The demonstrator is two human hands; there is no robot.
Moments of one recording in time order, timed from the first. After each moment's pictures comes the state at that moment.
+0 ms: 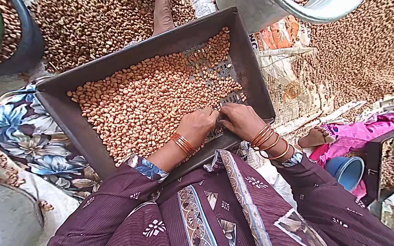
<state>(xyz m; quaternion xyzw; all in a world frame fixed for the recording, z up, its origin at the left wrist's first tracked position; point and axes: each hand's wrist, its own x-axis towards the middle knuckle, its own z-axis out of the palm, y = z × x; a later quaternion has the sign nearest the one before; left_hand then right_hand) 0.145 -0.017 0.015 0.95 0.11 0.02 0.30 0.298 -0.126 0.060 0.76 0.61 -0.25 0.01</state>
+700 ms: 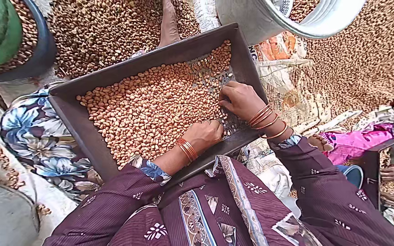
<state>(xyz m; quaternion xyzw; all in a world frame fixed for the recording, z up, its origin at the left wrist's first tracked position) 0.142 -0.027 0.000 0.97 0.02 0.12 0.20 0.336 -0.075 0.063 0.73 0.66 -0.18 -0.03</state>
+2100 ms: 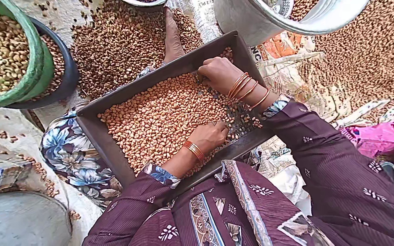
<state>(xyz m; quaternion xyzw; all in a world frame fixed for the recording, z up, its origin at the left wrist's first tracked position) 0.147 -0.004 0.022 0.96 0.00 -0.04 0.28 0.342 0.037 0.052 0.68 0.71 -0.20 0.03</state>
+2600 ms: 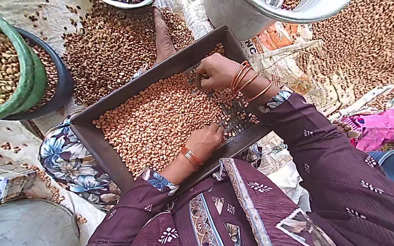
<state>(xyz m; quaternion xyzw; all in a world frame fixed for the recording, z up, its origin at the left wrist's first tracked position) 0.143 -0.021 0.017 0.95 0.06 -0.04 0.31 0.360 0.032 0.061 0.69 0.65 -0.32 -0.01</state>
